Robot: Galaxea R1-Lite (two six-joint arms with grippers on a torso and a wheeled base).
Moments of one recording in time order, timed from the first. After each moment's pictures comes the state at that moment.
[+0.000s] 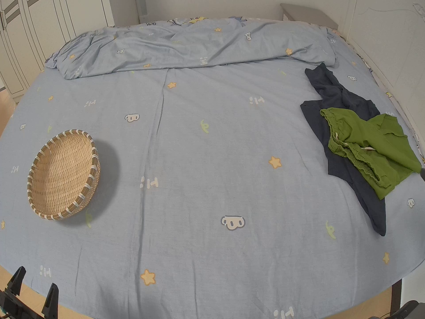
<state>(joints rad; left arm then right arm) 0.00 0.02 -0.02 0.00 -0.02 0.01 0.06 0.75 -0.67 0.12 -0.04 0.06</state>
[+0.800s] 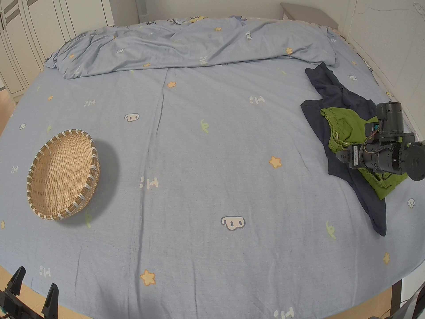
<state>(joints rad) 0.00 0.02 -0.02 0.00 -0.02 0.01 0.15 1.74 -1.03 -0.16 -0.26 -0.02</state>
